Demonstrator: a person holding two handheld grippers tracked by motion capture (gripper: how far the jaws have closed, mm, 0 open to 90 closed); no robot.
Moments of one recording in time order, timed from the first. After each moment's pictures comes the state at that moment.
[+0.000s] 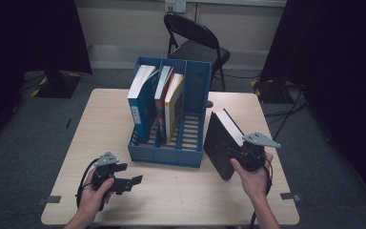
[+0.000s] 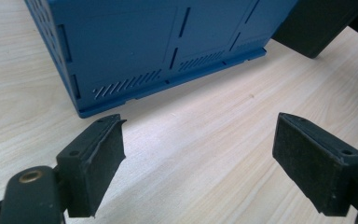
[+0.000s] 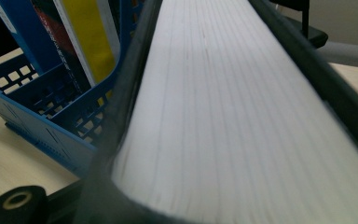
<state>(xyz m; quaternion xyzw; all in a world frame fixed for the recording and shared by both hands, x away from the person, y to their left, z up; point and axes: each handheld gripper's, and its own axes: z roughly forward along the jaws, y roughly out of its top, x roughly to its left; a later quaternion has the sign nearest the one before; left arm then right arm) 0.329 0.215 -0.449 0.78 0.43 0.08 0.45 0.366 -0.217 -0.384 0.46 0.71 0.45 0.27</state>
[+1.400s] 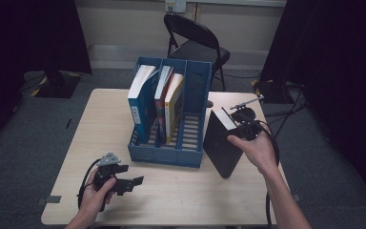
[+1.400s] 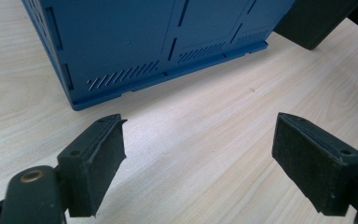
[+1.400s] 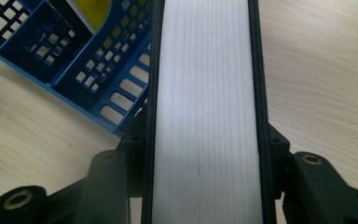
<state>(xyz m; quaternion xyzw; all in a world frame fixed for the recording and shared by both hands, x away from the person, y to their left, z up) 0.330 0.210 -0.454 0.78 0.44 0.07 0.44 0.426 -0.194 -0.311 0.51 0.82 0.25 0.13</state>
